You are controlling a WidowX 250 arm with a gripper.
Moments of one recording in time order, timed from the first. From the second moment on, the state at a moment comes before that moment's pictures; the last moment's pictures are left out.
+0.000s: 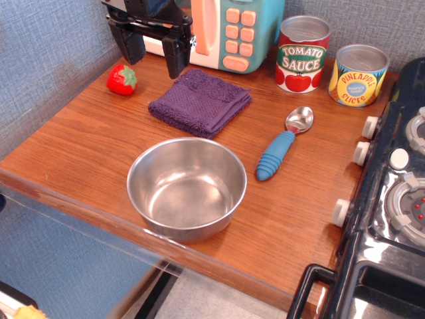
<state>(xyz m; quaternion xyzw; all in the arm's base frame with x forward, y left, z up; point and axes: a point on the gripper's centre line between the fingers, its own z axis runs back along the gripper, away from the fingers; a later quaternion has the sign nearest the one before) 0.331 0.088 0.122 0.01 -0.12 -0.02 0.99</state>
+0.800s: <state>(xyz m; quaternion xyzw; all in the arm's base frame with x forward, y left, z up) 0.347 0.038 0.086 0.00 -0.08 -0.04 1.00</state>
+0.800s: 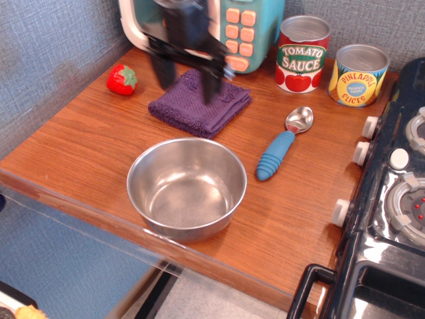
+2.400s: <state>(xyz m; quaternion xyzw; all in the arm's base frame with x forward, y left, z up) 0.377 -0.056 0.010 0.01 -0.03 0.02 1.00</state>
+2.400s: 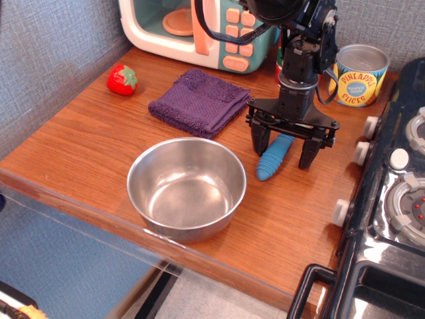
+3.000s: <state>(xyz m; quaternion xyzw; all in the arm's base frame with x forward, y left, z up) 0.380 -0.051 0.009 0.01 -0.05 0.01 1.00</state>
